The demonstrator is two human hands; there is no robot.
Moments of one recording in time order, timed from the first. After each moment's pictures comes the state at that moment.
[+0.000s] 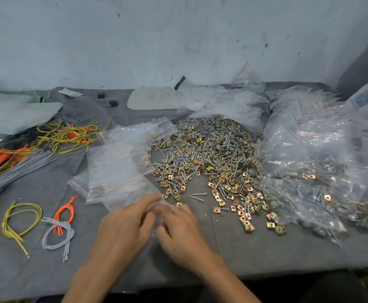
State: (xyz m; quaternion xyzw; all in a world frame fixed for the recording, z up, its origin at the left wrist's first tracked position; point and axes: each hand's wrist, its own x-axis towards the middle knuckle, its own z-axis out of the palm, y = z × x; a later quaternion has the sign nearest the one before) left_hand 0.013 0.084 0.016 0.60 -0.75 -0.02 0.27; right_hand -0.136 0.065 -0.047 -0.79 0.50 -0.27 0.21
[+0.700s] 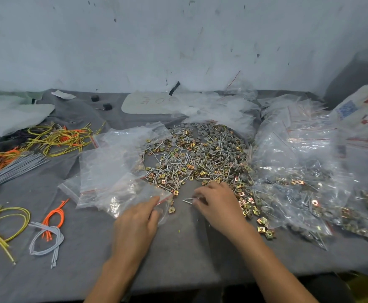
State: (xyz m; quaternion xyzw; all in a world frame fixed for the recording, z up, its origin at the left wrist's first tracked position) left_hand -0.019 0.060 -0.021 0.66 -0.69 -0.03 0.30; right_hand -0.233 0.015 -0.015 -0.76 0.62 -0.16 0.09
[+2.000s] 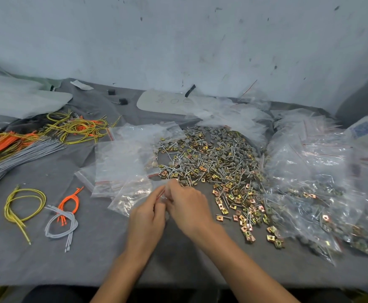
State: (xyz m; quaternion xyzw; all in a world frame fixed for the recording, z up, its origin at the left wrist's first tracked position) left_hand -0.011 0.053 -0.040 0.61 -0.61 -0.14 0.48; right_hand -0.134 0.022 0.003 -0.81 0.53 -0.22 0.12
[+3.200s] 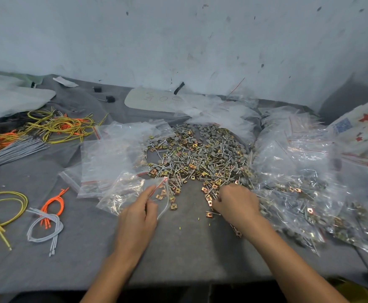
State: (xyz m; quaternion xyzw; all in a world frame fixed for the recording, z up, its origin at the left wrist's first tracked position) left_hand -0.013 0.053 -0.046 0.63 -0.60 -0.16 0.47; right_hand -0.255 0.006 0.002 -0.72 0.70 0.00 -0.01
